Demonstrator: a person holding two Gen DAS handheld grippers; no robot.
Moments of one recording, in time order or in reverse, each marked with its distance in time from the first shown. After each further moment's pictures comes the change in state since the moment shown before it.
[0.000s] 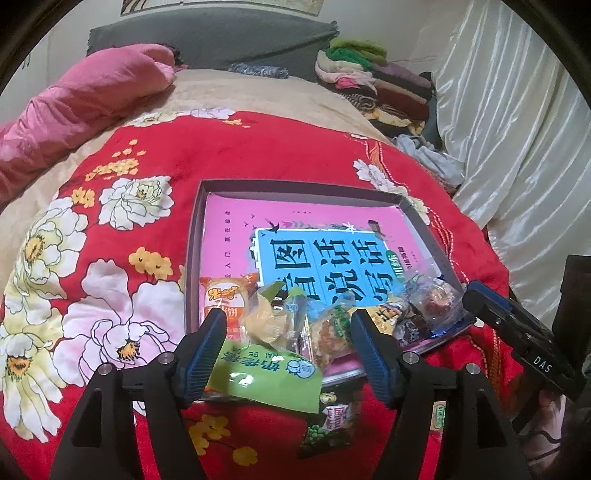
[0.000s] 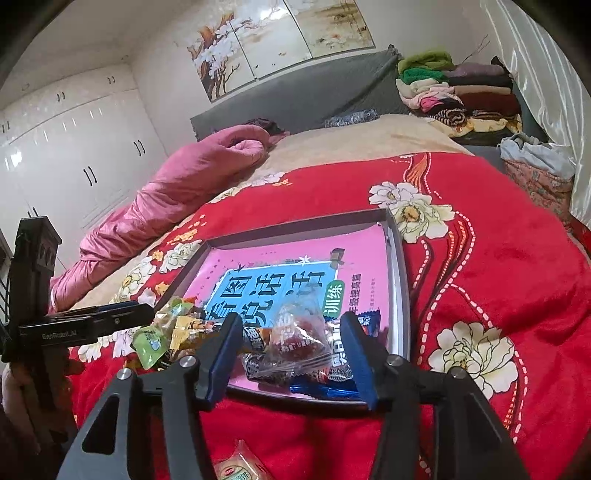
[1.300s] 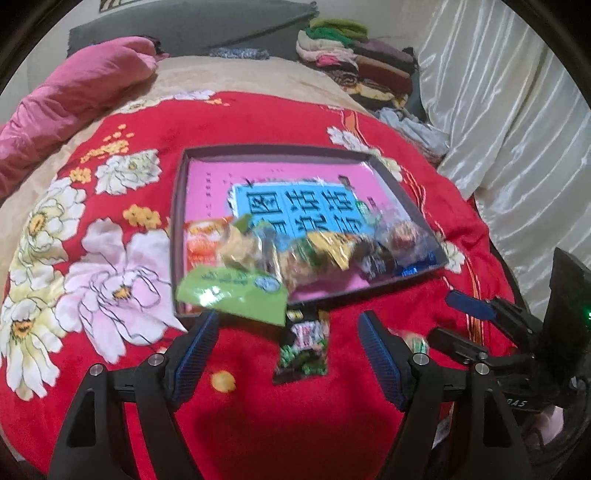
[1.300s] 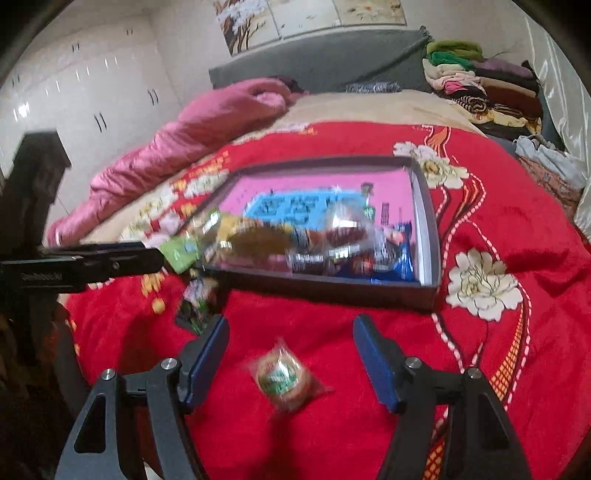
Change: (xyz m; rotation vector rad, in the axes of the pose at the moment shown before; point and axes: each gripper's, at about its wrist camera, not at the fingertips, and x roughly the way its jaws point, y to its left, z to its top) left arm -0.028 -0.021 -0.042 0.064 0.102 -0.032; right arm -0.024 0.044 -0.054 -0.127 0.192 -0.021
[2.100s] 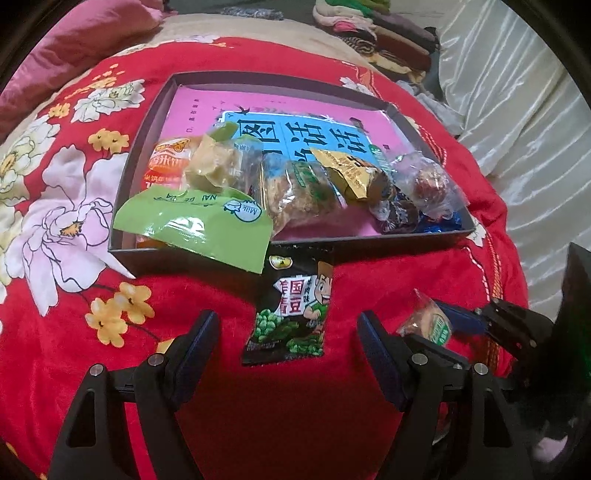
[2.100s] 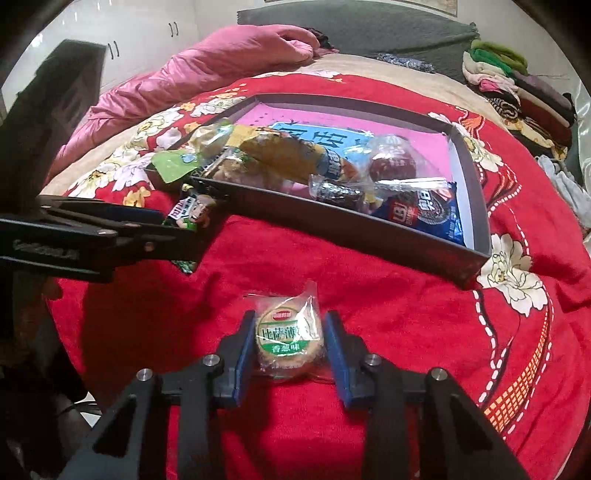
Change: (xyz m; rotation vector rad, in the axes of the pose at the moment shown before) left arm 0.057 -0.004 -0.022 -0.092 0.132 0.000; right arm 0.041 0.021 -0.020 -0.176 0.182 -0.044
